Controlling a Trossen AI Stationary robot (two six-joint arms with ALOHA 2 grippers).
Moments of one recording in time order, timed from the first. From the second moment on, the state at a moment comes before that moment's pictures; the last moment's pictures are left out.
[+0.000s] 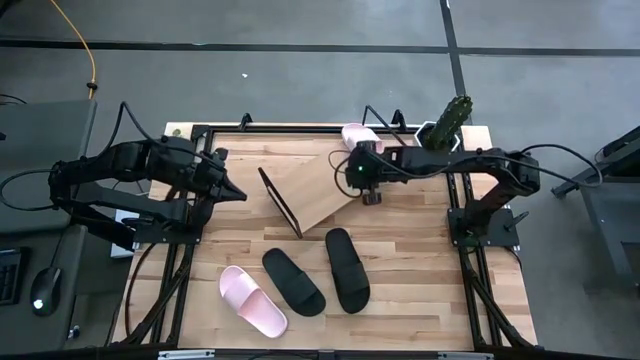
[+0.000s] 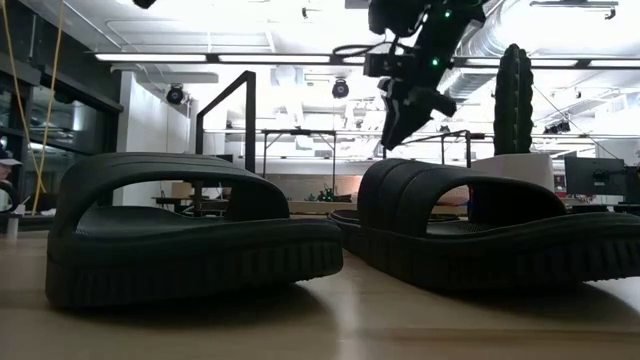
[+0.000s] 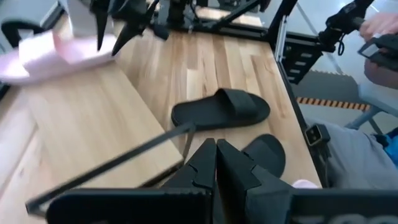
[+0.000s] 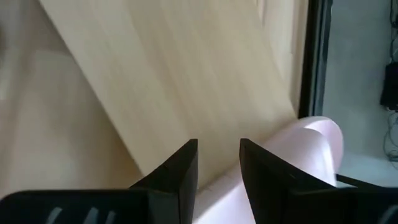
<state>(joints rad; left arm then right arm) 0.15 0.81 1.13 -0.89 0.15 -0.12 -0.20 1.57 1.21 -0.67 0.28 -0.49</state>
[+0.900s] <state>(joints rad) 0.15 0.84 1.09 -1.07 0.44 -0.18 0.16 1.57 1.23 -0.53 0.28 -0.15</state>
